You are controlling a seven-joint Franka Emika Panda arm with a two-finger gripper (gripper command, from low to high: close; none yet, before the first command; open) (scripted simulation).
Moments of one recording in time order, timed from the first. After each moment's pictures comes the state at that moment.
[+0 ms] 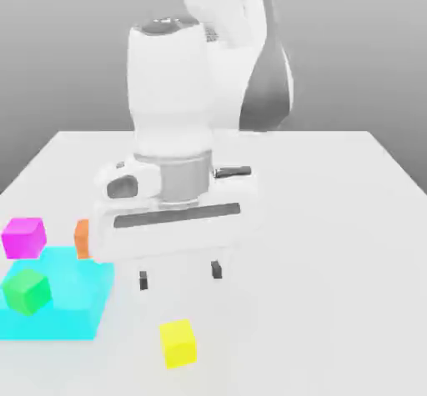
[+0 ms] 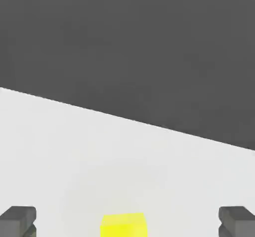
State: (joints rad) arm 0.06 0.06 -0.16 -2.61 0.08 2.75 0.33
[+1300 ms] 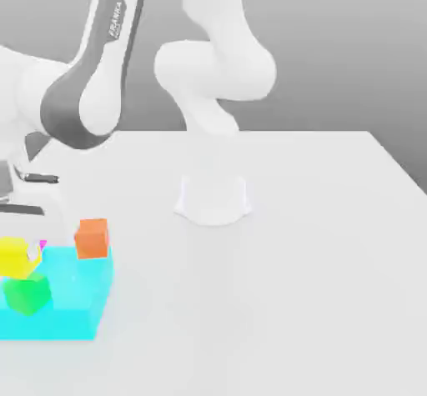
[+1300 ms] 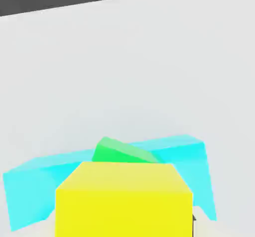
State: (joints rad) arm -0.37 0.11 -0.26 -2.47 0.06 2.58 0.26
